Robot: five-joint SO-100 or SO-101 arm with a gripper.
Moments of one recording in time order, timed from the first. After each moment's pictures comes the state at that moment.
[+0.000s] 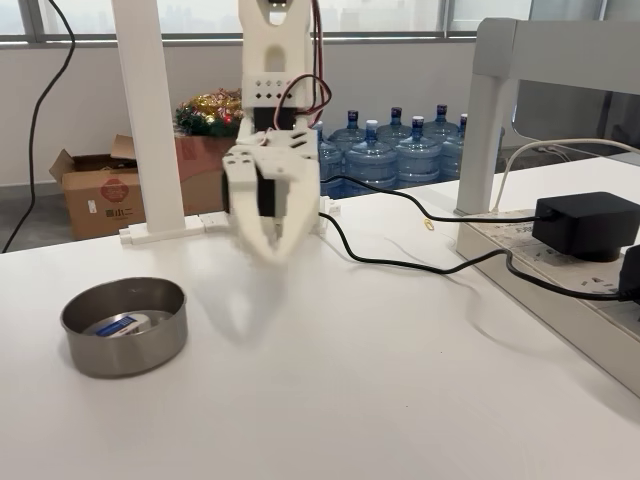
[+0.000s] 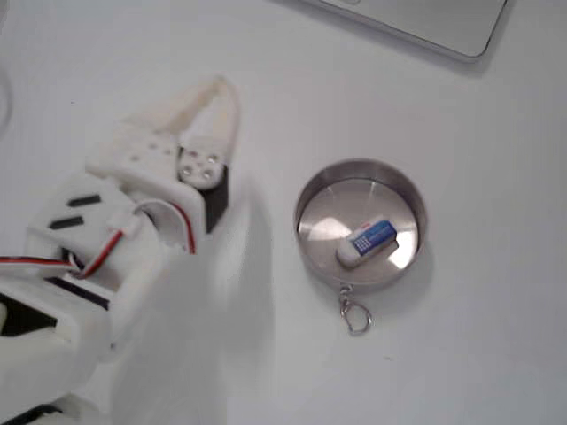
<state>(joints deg) 17.5 110.6 171.8 -44.4 81.7</state>
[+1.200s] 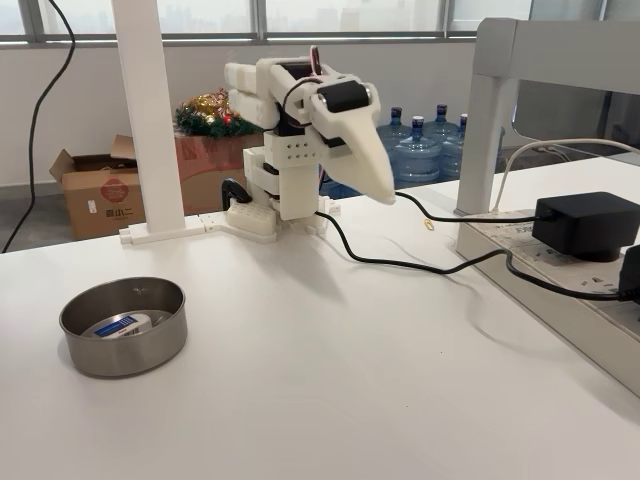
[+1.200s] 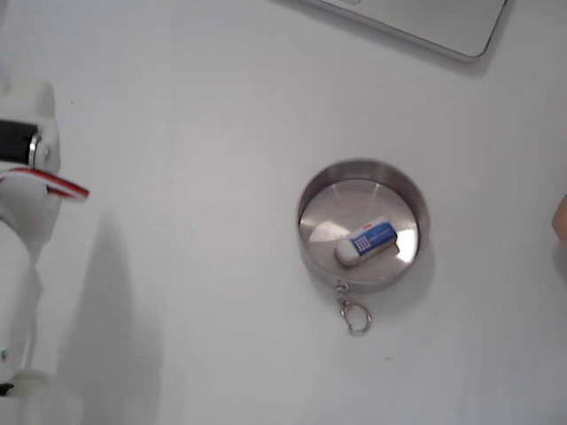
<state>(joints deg) -3.3 190.1 181.7 37.6 9.1</state>
